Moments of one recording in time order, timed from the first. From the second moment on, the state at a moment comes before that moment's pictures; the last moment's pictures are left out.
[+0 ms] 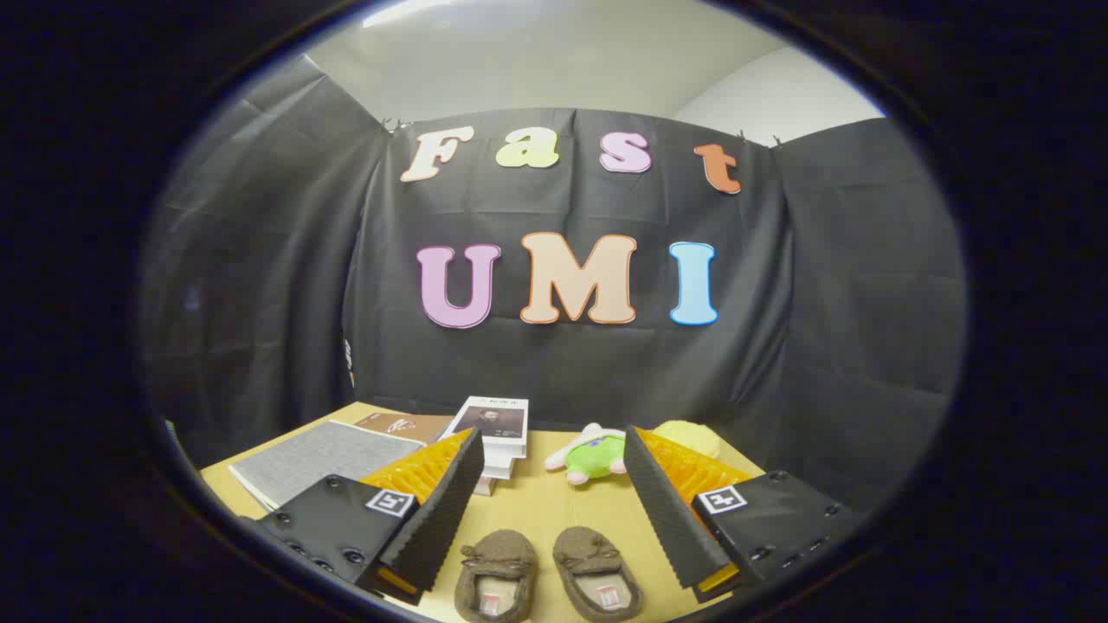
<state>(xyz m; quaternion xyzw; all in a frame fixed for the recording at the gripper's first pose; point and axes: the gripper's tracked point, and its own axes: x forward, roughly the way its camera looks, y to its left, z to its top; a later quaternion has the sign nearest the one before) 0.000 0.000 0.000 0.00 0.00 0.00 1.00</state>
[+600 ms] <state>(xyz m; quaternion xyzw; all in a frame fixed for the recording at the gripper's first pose) -0.011 -0.001 -0.012 0.04 0.01 0.00 1.00</state>
